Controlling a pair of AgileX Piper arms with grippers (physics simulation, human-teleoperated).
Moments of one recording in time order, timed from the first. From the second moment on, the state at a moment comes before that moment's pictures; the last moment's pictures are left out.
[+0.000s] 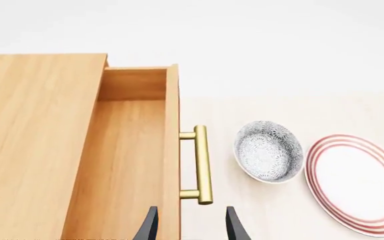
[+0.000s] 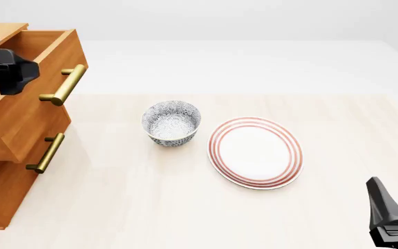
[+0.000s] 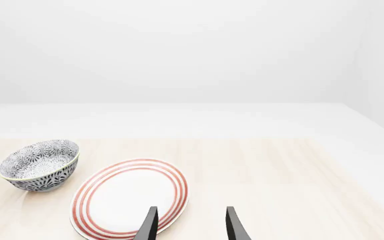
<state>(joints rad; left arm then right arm) -0.05 0.93 -1.07 0.68 -0.02 0.00 0.01 0.00 0.00 0.00</state>
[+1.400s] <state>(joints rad) -0.03 1.02 -1.02 0.59 -0.02 0.00 0.01 0.00 0.00 0.00</state>
